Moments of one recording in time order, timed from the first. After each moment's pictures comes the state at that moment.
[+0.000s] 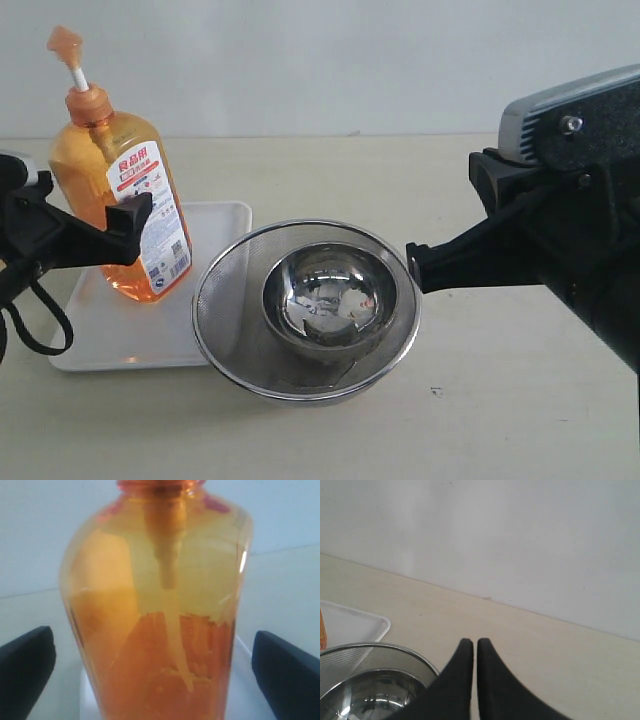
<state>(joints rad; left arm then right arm) -0.23 1.71 -0.39 -0.06 -1.02 0.12 1.15 1.12 -0.45 1.25 -0.91 -1.04</state>
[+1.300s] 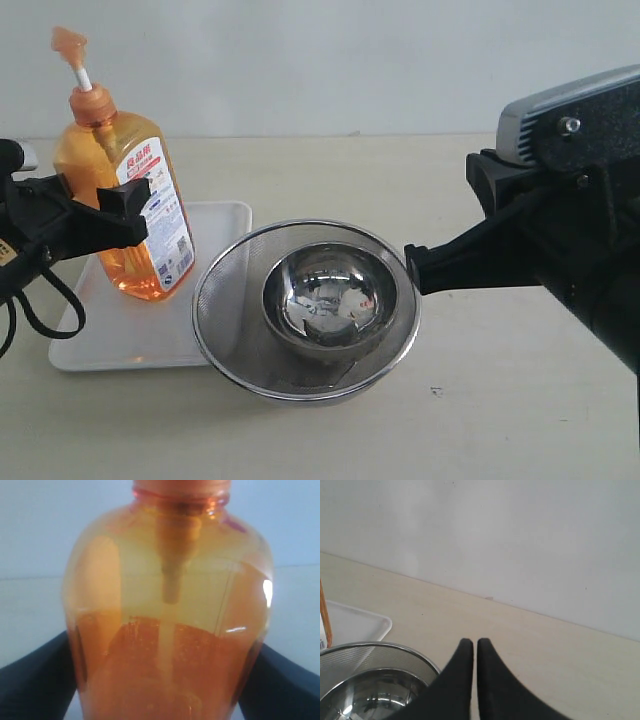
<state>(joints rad) -0.23 1.72 -0.44 -0.02 -0.97 -0.05 1.15 1.12 -0.45 1.25 -0.90 -1.04</state>
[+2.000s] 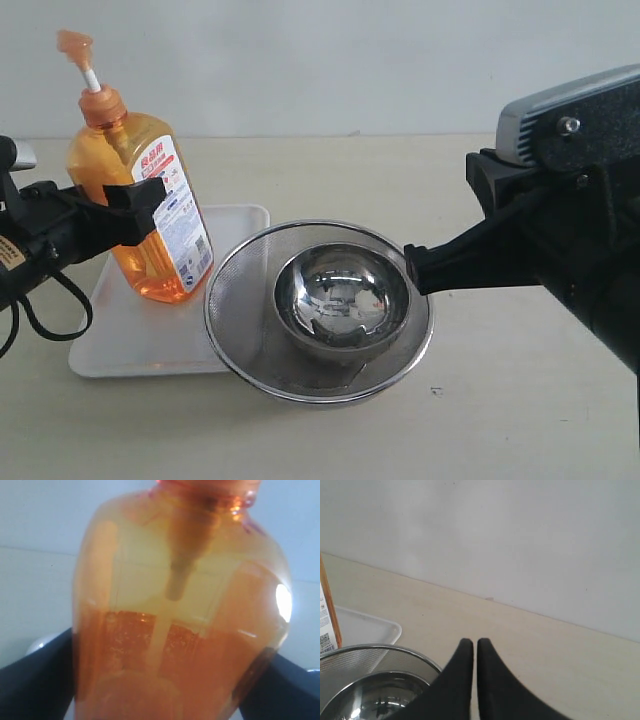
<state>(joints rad) -0.23 1.72 -0.44 0.08 -0.95 -0.29 1.15 1.12 -0.45 1.25 -0.90 -1.04</state>
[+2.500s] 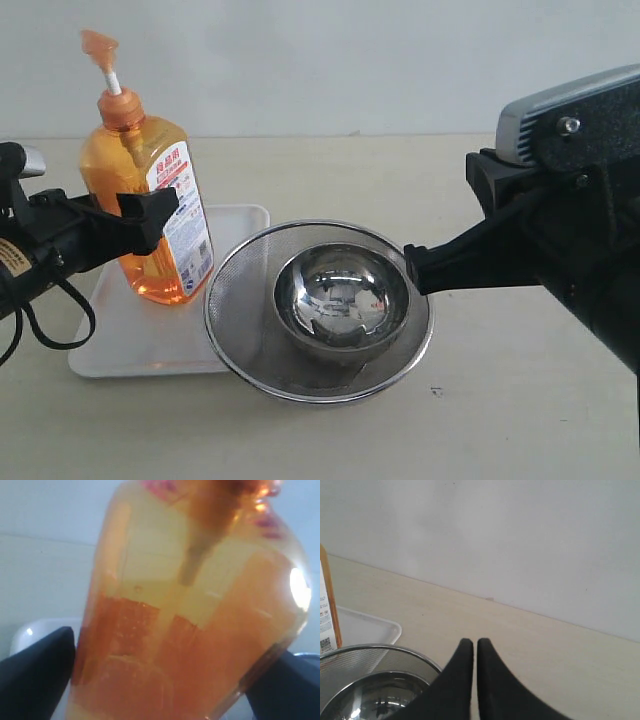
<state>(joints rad) -0.23 1.72 -0.44 0.11 -0.92 -0.32 1.15 1.12 -0.45 1.25 -0.90 -1.04</state>
